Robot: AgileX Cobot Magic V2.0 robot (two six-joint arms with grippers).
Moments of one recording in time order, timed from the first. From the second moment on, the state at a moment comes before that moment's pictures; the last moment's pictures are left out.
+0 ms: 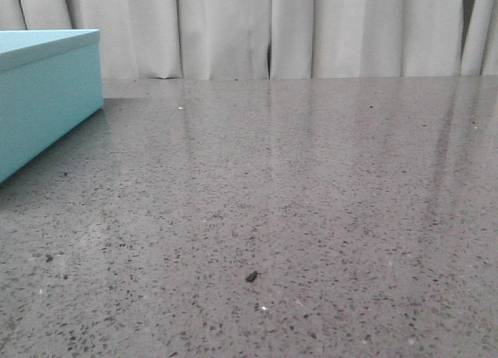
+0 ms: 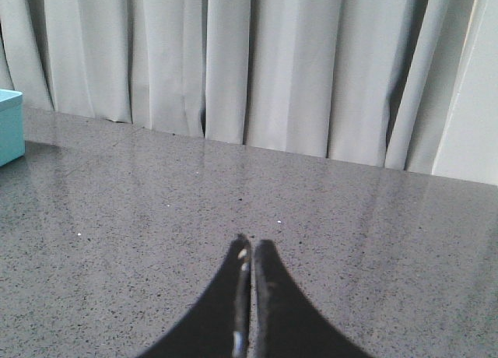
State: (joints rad) left arm -0.30 0.38 -0.61 -0.10 0.65 0.21; right arm 0.07 -0.01 -0.53 0.12 0.65 -0.20
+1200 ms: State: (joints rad) left arm -0.14 0.00 0.00 -0.13 0.24 0.18; right arm 0.07 -0.01 -0.53 0.12 0.64 -0.20
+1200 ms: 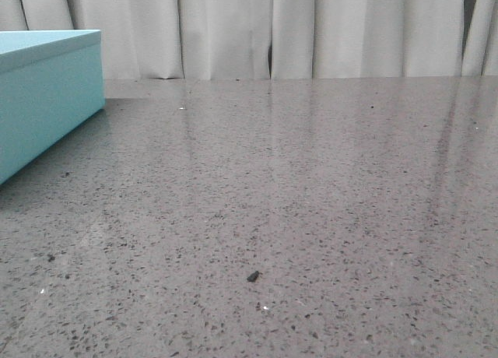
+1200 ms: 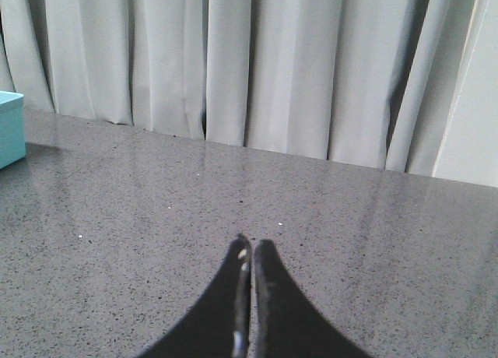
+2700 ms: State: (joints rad) left arm -0.14 0.00 0.00 -0.13 0.32 0.18; right arm 0.07 -0.01 -0.53 0.12 0.64 -0.20
